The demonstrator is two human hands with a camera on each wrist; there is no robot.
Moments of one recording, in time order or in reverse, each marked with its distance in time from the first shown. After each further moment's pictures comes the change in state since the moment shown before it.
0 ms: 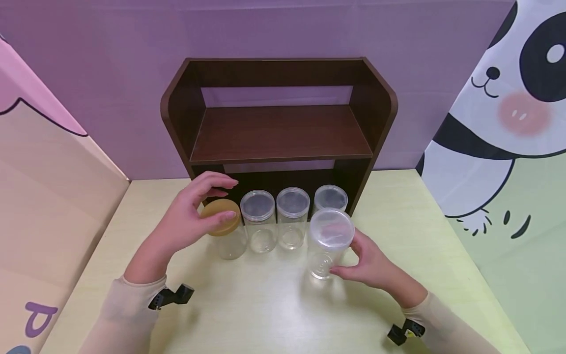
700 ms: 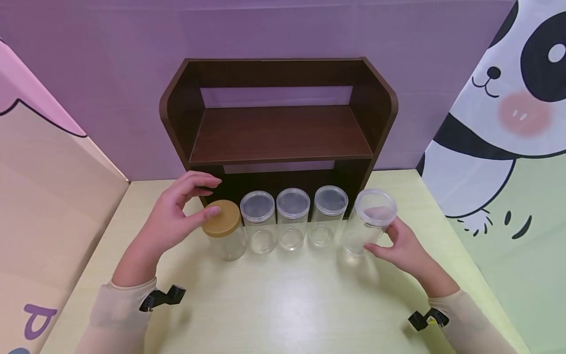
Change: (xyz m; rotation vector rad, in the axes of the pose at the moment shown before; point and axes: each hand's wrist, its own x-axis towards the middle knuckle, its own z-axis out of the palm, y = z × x) left_hand -0.009 -0.012 -0.016 -0.016 0.078 0.021; right_hand -0.018 0.012 -0.061 -0.140 0.219 0.111
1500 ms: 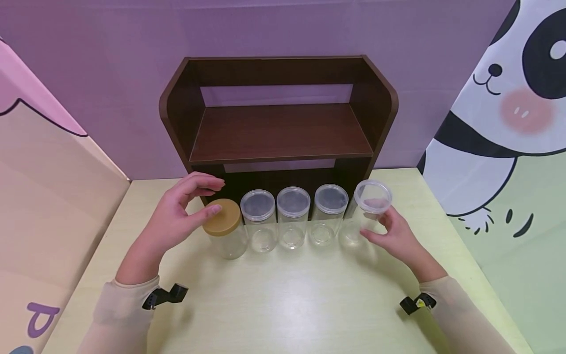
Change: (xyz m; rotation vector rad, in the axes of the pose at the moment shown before) left_hand 0.001 -0.002 0.003 0.006 -0.015 -0.016; right_hand 0.022 0.033 0.000 -0.043 0.010 0.140
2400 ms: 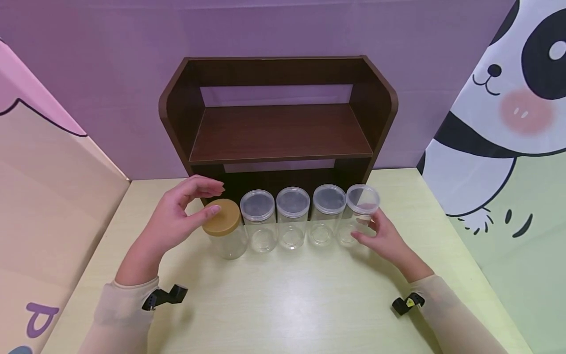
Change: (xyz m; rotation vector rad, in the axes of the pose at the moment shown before) left_hand -0.003 0.003 0.001 0.002 0.010 -0.042; right_hand 0.007 0.029 0.023 0.116 -0.039 0.032
